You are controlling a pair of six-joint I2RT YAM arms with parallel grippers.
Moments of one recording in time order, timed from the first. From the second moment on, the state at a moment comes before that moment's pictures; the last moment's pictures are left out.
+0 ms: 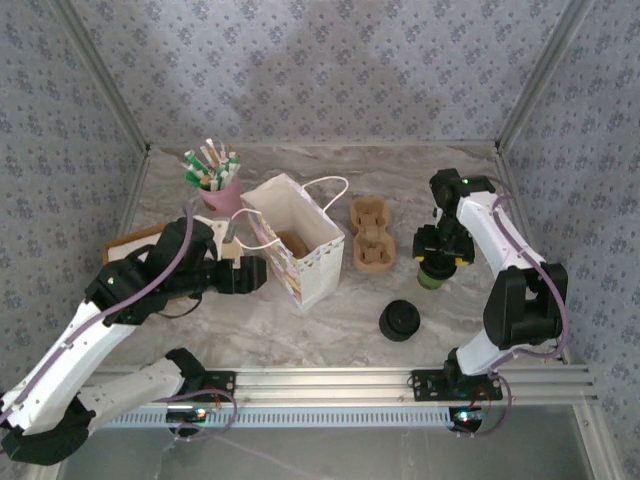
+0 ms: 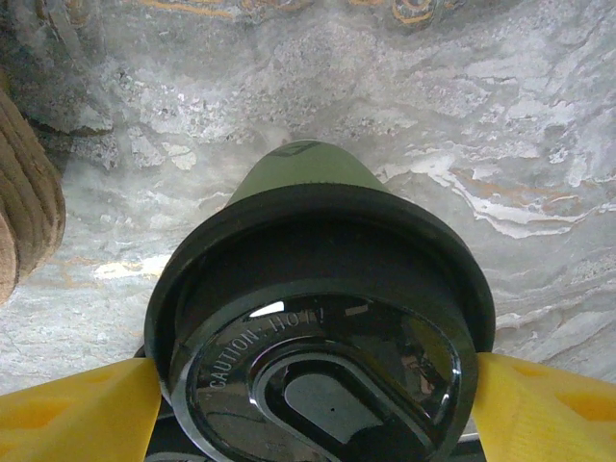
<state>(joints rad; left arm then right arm) -0.76 0.86 1.24 -1.16 0.01 -0.62 0.13 1.57 1.32 -1.33 0.04 0.27</state>
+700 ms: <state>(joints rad) -0.73 0.86 1.24 -1.16 0.04 -0.61 0.10 1.57 1.33 -1.32 0.03 0.27</state>
